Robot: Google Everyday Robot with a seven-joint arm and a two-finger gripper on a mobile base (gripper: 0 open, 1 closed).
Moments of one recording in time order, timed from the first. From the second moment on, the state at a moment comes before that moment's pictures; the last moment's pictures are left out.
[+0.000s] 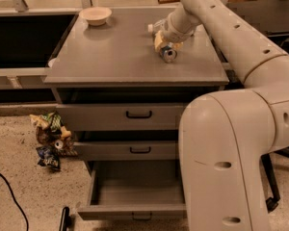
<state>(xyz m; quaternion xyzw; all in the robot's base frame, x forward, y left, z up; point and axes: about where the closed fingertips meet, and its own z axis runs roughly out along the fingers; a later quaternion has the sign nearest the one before) 0.831 -0.080 0.835 -0.11 0.95 0.15 0.26</state>
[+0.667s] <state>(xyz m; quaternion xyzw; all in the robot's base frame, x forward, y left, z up) 0.780 -0.094 0.915 -0.12 0.90 0.20 0.36</state>
